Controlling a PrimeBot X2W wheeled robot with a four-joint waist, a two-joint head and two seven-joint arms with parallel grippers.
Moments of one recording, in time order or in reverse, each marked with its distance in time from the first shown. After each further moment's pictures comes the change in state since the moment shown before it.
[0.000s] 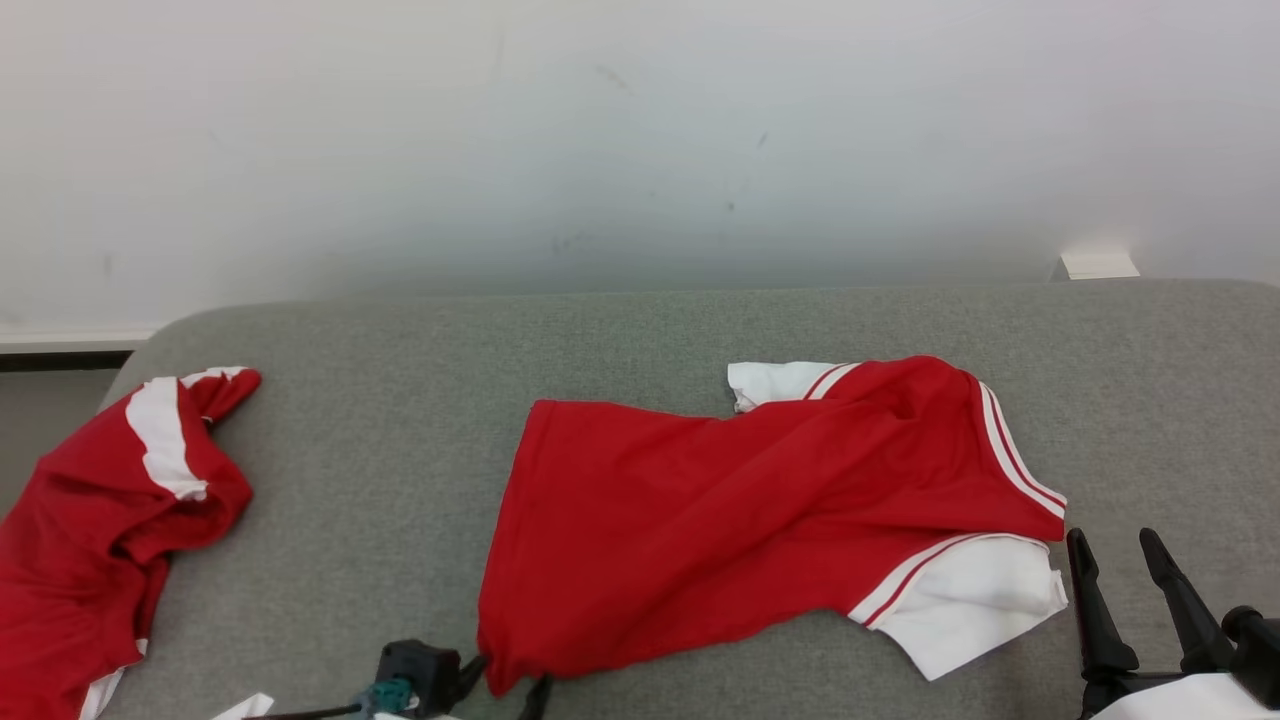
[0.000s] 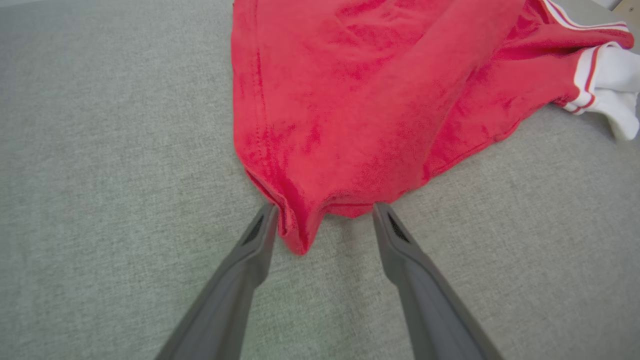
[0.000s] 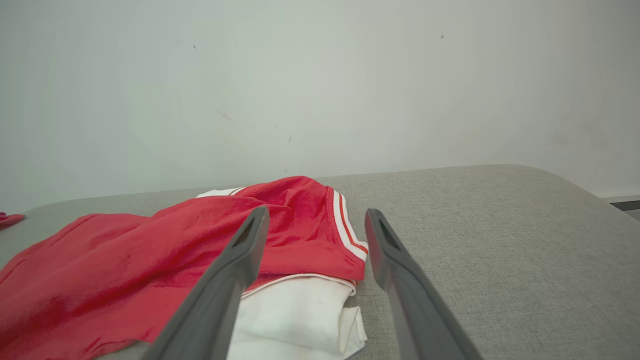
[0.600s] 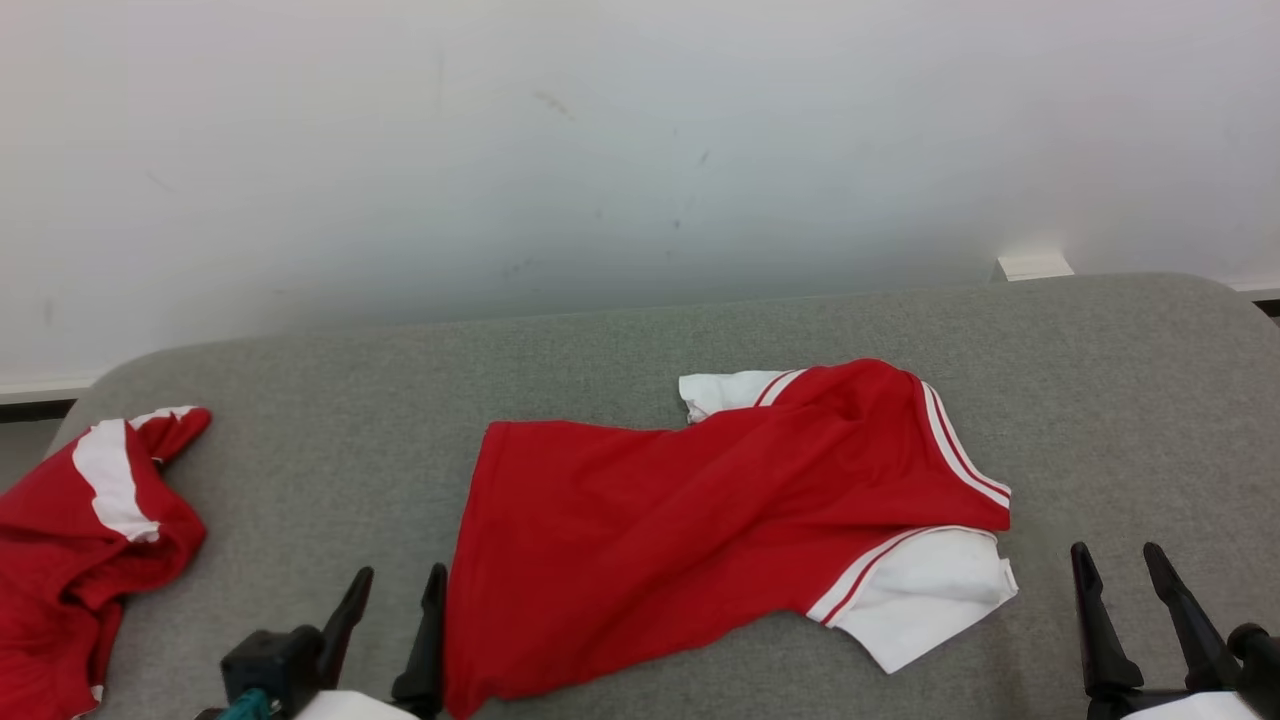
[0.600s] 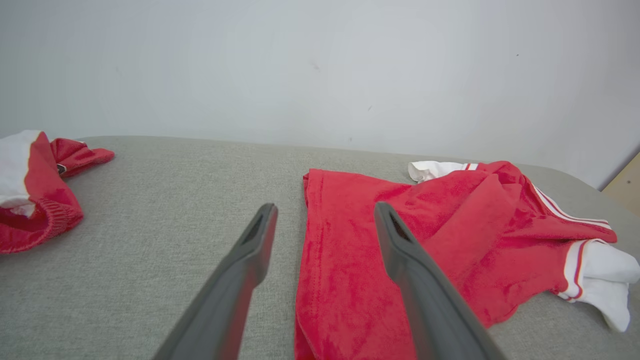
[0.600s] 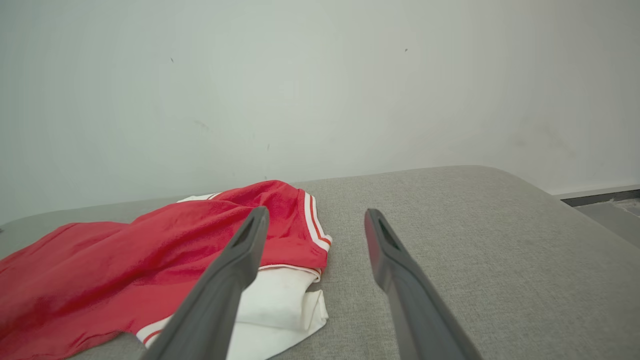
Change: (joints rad) left arm 0.080 -0.011 0.203 -0.125 -0.054 0.095 -0.283; right arm 0.029 -0.002 -0.004 -0.025 -0.002 0.000 0.003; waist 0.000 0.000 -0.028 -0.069
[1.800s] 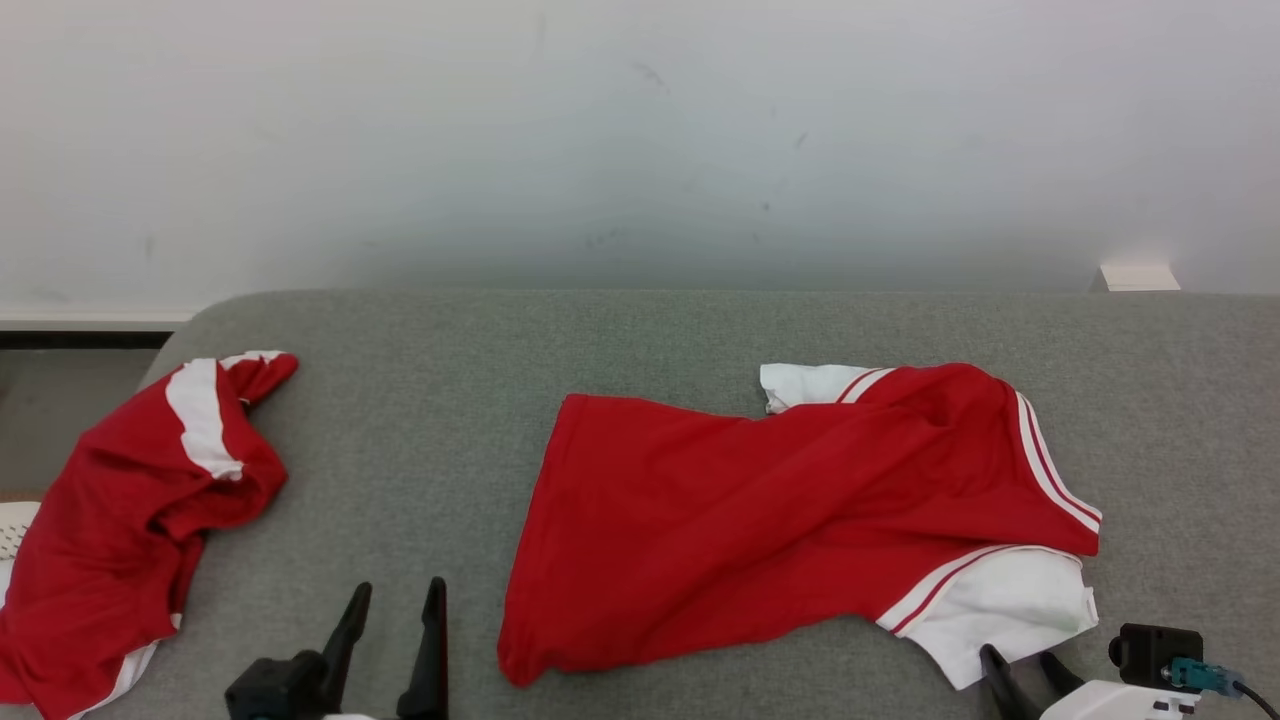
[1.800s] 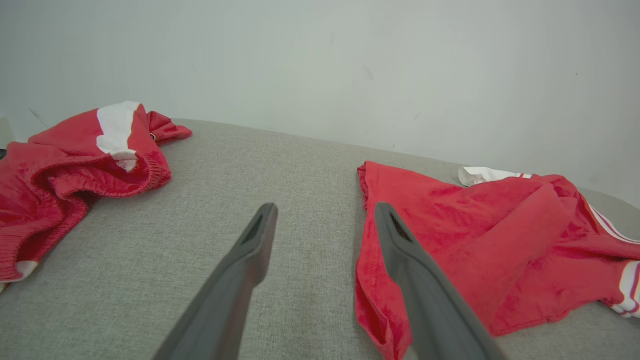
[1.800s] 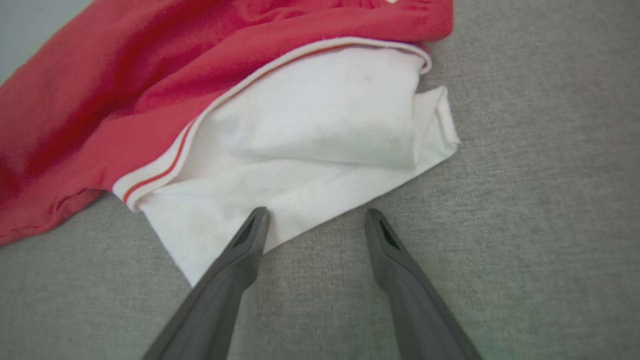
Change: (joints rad) left arm 0.073 -0.151 0.192 0.027 0.175 -0.148 -0.014; right arm -0.146 0.018 0.159 0.398 0.187 0.000 0.301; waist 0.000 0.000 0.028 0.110
